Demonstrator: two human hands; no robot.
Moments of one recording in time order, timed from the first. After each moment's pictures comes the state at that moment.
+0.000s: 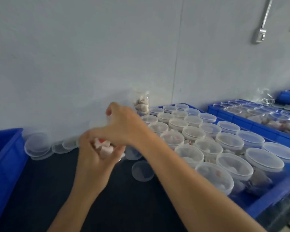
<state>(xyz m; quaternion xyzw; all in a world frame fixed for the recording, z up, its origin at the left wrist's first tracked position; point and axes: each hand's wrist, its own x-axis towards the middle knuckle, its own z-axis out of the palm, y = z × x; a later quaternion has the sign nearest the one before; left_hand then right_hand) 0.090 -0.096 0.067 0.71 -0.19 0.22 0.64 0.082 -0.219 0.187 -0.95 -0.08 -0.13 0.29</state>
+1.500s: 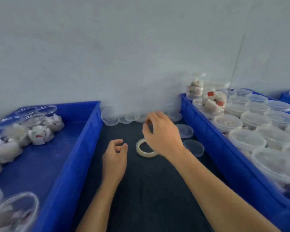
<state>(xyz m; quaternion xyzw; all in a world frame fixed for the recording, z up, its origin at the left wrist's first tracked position) 0.041 0.012 -0.002 0.80 0.11 0.19 0.57 0.067 -0.165 0.080 -0.91 -0.17 -0.28 0.27</state>
